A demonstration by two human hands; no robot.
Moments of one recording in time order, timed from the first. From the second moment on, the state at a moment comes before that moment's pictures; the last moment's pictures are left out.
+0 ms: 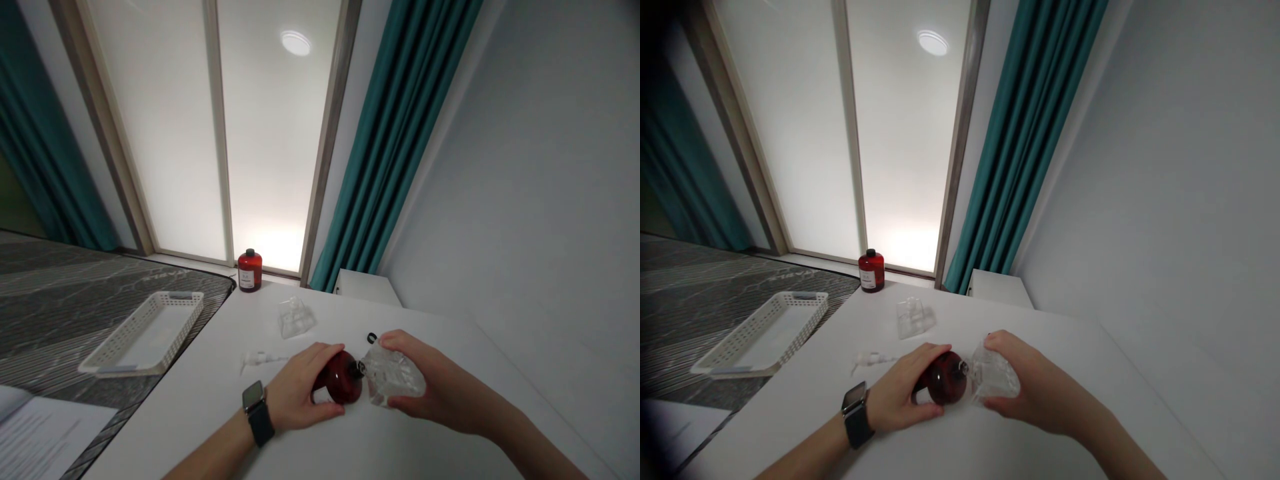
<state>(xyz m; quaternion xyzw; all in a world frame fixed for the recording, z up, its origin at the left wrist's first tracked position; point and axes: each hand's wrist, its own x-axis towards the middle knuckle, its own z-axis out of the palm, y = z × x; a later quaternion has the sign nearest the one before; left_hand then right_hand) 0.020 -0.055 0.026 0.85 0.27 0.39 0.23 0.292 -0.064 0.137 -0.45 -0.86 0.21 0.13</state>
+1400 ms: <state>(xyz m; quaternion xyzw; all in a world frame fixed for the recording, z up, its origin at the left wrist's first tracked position) 0.021 -0.057 0.027 0.85 0.27 0.39 0.21 0.287 -0.063 0.146 -0.44 -0.87 0.20 0.12</state>
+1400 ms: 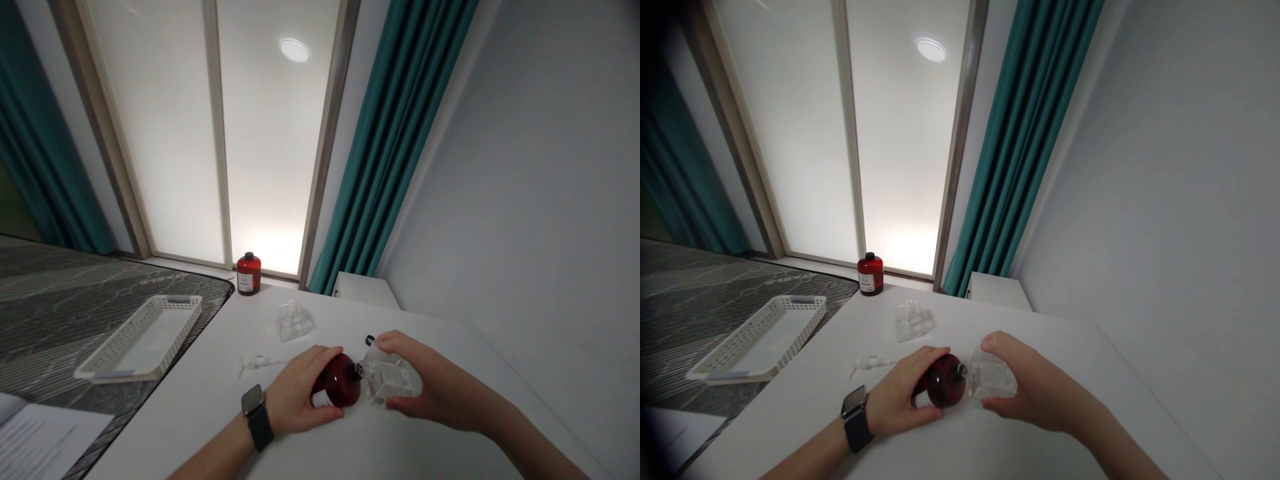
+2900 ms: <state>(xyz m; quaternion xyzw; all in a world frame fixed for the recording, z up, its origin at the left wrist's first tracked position) 0.021 -0.056 0.027 0.85 0.28 0.40 0.22 0.285 -0.063 0.151 -0.43 -0.88 0.20 0.11</state>
